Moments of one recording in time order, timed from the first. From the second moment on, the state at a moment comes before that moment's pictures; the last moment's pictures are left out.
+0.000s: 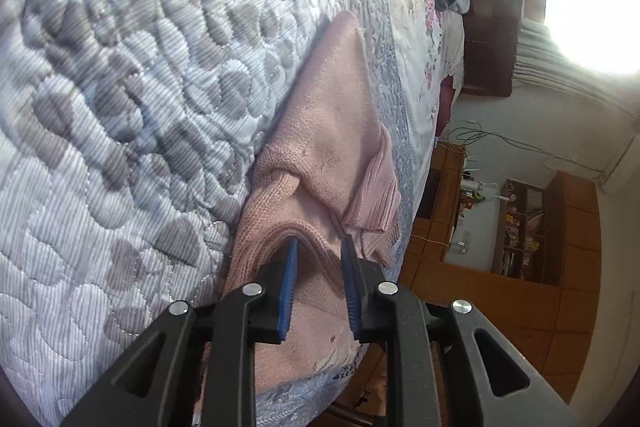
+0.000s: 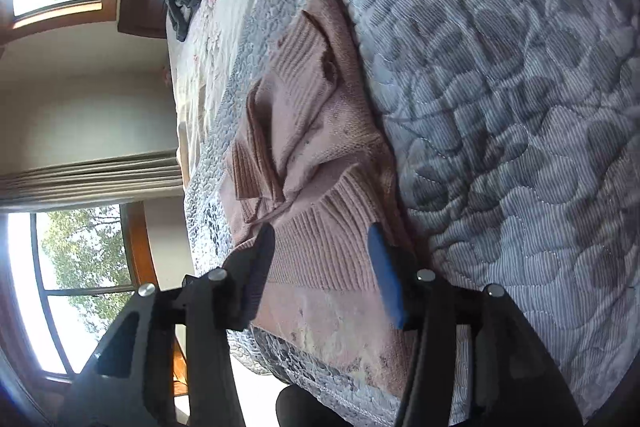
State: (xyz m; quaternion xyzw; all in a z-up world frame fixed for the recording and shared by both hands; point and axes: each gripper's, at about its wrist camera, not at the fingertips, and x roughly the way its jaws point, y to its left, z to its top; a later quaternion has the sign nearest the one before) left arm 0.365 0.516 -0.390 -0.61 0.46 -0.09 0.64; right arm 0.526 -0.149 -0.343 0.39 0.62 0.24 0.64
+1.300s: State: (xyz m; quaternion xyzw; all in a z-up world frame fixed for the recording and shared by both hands) left arm 0.340 0.448 -0.251 -0.17 0.43 -0.11 0.88; right arm 0.476 -0.091 -0.264 0.01 0.52 0.25 0.82
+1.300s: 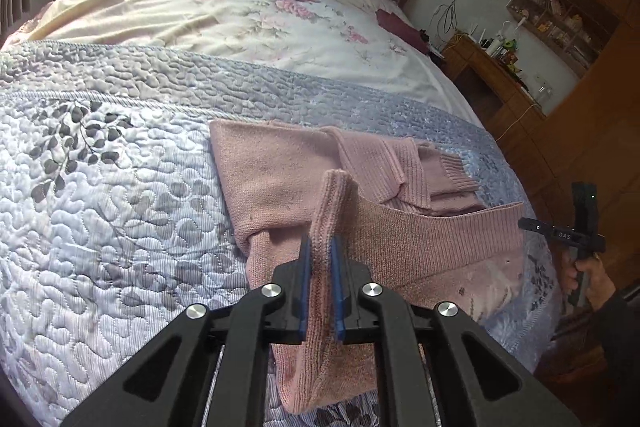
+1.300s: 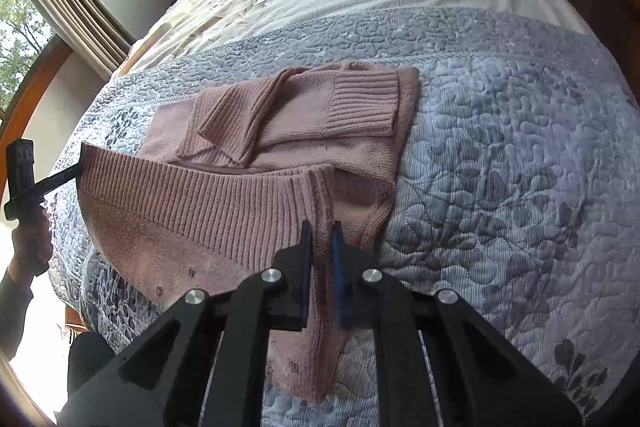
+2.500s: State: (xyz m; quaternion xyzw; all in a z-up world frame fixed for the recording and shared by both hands) left arm 0.561 0.518 -0.315 -0.29 0.49 -0.05 0.82; right arm 0.696 -0.046 -0.287 0.07 0.55 0.15 0.82
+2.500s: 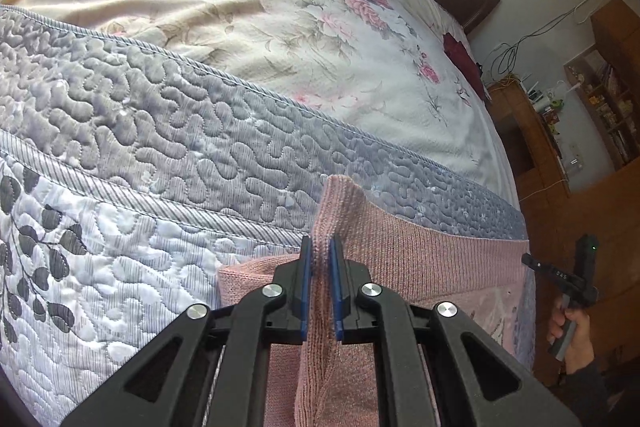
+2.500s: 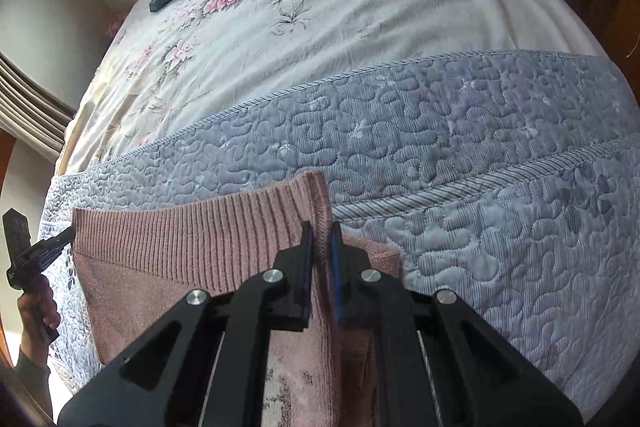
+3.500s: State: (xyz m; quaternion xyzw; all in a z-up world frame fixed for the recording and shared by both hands) left arm 0.568 0.495 -0.371 -0.30 0.54 -0.05 0.78; right arm 0.687 -0.048 -0.345 0.13 0.57 0.17 0.79
